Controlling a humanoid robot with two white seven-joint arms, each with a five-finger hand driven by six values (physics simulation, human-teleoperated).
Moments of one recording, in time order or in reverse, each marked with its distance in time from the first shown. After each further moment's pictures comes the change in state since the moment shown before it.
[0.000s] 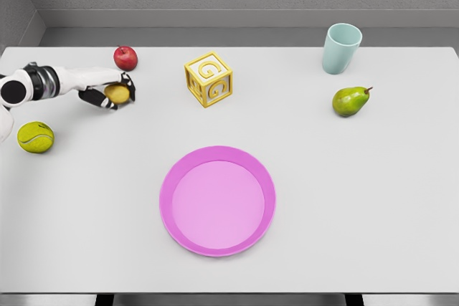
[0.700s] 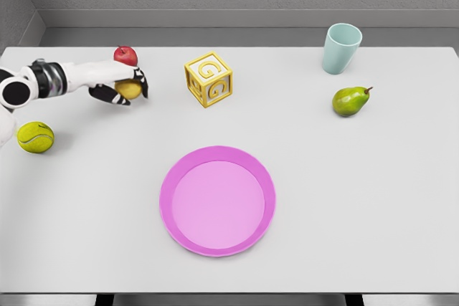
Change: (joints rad) left arm 0.064 0.044 0.002 -0.226 0.042 0.000 -0.001; right arm 0.000 0.000 0.000 0.000 0.000 0.000 0.000
